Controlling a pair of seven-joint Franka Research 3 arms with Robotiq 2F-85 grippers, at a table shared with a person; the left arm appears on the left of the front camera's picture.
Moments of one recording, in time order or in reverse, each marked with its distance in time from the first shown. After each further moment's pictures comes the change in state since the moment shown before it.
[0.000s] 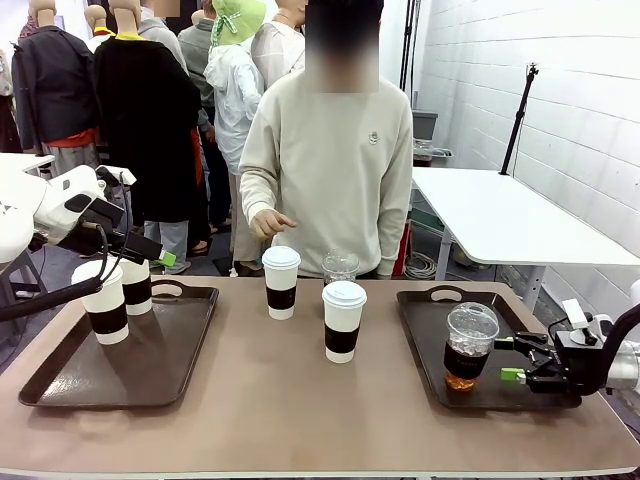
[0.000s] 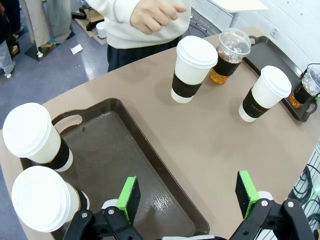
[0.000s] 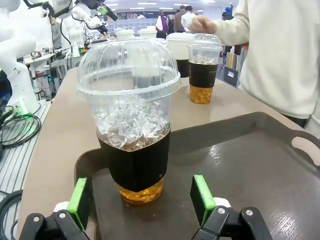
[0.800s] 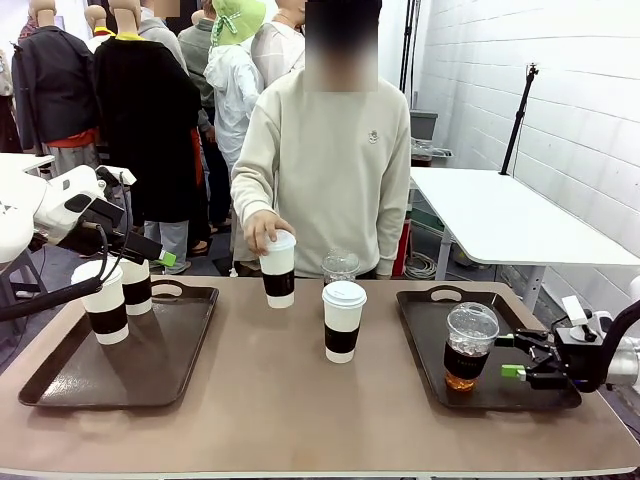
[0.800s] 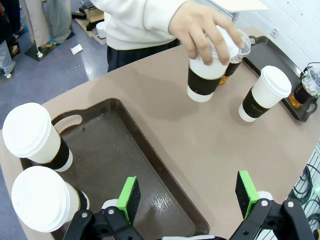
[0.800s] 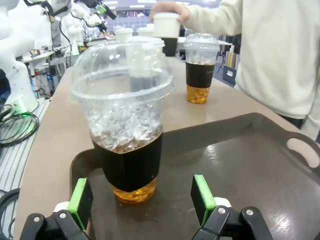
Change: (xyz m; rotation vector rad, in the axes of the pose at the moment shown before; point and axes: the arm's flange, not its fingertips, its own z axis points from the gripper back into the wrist) left arm 0.000 0.000 0.000 0.000 0.000 0.000; right arm 0.008 -0.008 0.005 -0.009 0.012 0.014
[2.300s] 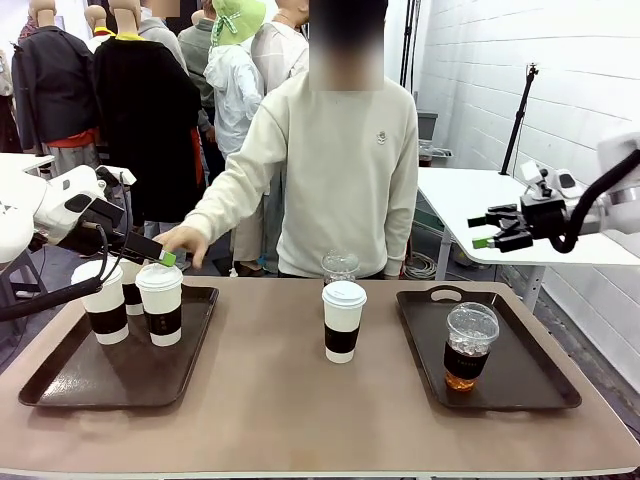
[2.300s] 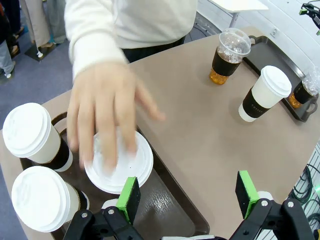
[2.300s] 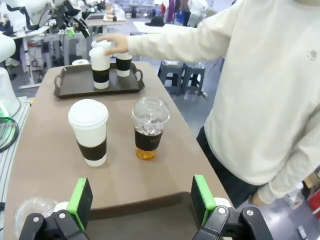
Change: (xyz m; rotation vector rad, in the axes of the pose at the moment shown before) left arm 0.000 0.000 0.000 0.000 0.000 -0.001; right arm 0.240 -0.120 -0.051 0.023 0.176 0.128
